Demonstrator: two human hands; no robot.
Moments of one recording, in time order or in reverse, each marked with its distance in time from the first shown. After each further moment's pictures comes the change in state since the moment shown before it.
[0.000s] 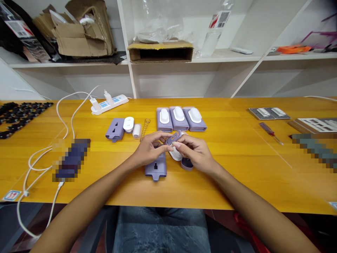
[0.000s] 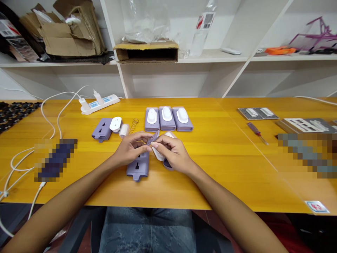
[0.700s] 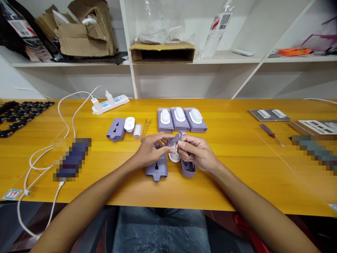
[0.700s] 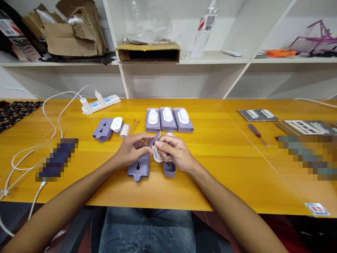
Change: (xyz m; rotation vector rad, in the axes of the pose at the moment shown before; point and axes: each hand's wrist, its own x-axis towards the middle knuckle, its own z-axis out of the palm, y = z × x) left_hand 0.000 -0.001 0.001 0.073 0.004 0.103; right_hand 0.003 0.006 -0.001 0.546 -0.144 0.195
